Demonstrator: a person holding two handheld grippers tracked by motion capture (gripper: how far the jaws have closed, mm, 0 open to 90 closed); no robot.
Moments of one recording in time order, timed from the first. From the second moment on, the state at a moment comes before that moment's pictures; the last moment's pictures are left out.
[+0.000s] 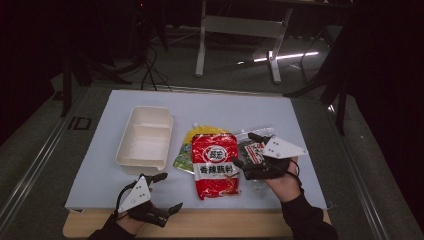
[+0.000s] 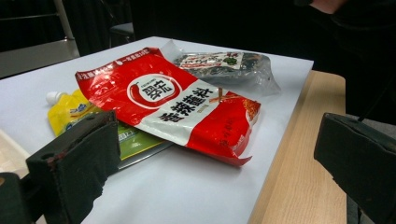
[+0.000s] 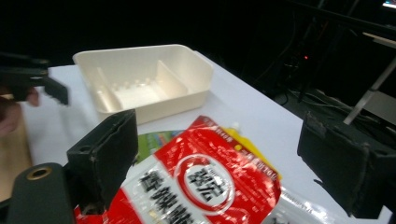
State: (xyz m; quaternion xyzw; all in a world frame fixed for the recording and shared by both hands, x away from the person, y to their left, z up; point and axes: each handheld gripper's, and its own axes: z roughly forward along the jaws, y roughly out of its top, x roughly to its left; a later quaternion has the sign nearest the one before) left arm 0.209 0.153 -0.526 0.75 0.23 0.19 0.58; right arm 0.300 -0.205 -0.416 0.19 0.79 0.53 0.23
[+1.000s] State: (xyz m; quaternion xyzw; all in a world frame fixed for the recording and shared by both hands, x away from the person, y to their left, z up) left arm 0.211 0.153 -0.528 0.76 0.23 0.18 0.58; right arm 0.412 -0.187 -0.466 0.24 0.85 0.45 0.13
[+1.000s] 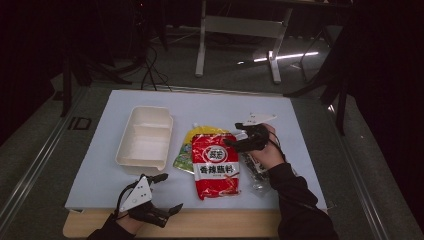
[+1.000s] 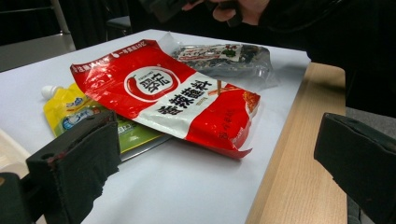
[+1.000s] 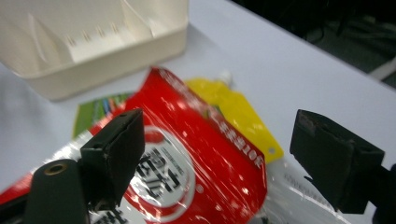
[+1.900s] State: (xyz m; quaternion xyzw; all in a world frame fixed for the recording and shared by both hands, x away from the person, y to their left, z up) left arm 0.210 0.152 -0.530 0.77 0.23 0.19 0.57; right arm 0.450 -0.179 -0.510 0.28 0.88 0.39 0.06
